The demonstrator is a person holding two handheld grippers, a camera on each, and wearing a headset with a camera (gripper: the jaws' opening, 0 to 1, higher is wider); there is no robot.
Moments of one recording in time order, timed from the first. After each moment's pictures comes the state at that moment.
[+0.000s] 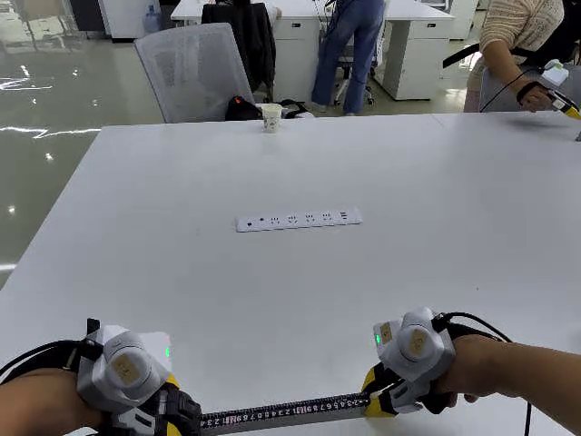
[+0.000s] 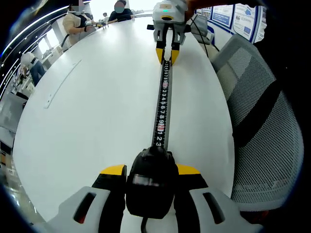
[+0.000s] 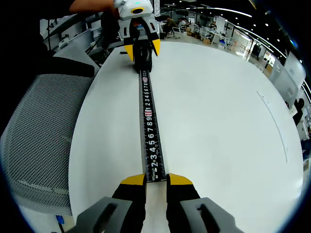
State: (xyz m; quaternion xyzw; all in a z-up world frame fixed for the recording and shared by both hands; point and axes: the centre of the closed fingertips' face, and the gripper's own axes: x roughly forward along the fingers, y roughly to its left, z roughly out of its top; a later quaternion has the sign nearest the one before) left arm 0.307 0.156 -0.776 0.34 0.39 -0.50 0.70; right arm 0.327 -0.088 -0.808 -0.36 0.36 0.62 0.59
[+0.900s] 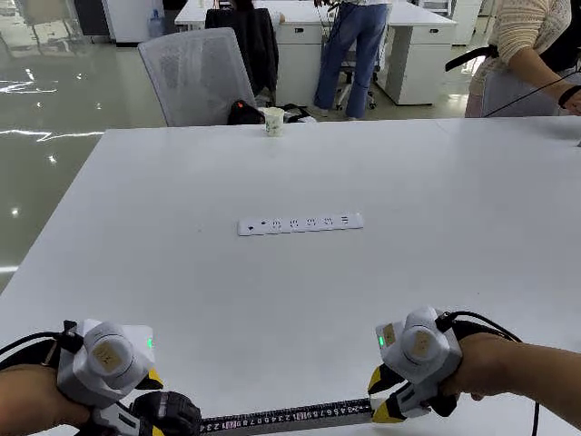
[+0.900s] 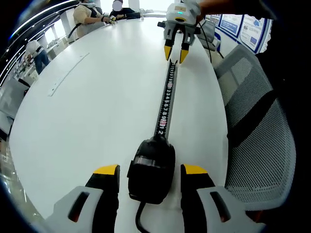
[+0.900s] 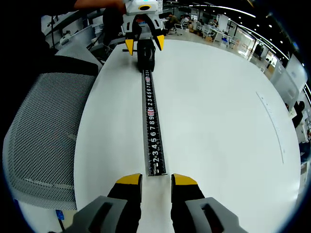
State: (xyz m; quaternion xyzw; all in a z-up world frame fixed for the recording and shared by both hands) left arm 0.301 0.172 -0.766 0.30 0.42 -0.49 0.70; right arm 0.325 -0.097 -0.796 -0.38 0.37 0.62 0.58
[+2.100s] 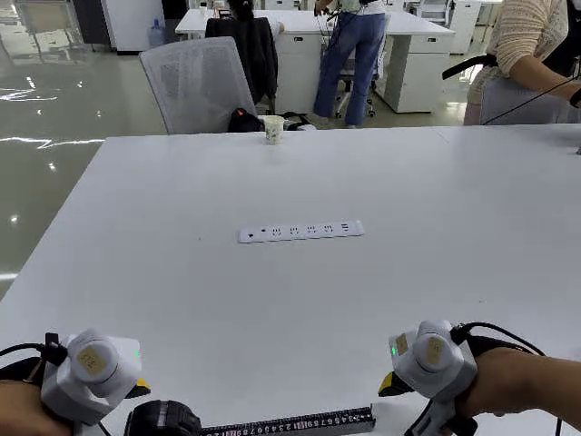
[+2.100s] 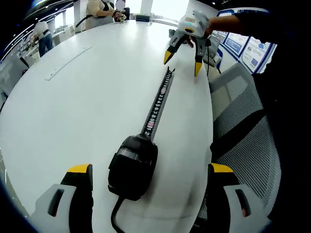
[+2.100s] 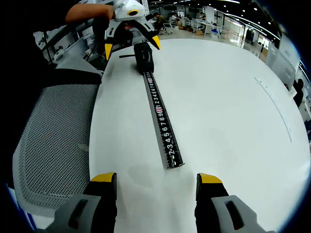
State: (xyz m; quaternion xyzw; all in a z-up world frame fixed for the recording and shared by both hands) left arm 0.282 0.165 -0.760 0.19 0.45 -0.49 0.72; right arm 0.302 -0.105 -0.792 -0.32 0.42 0.61 0.59
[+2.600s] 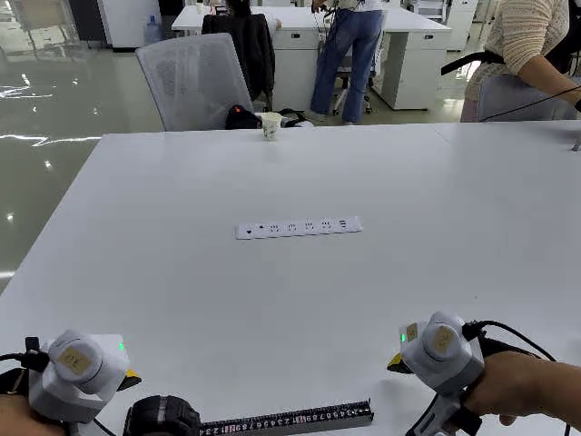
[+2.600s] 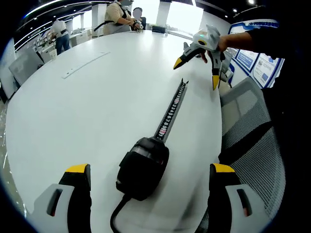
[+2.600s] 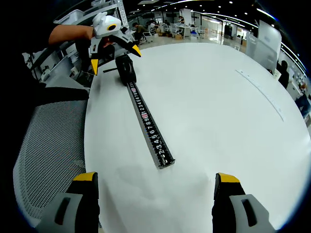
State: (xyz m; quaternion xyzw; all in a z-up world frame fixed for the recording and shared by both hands) left arm 0.294 0.175 -0.760 0.16 0.42 -0.44 0.77; right arm 0.311 -0.111 -0.786 -0.25 0.42 0.57 0.66
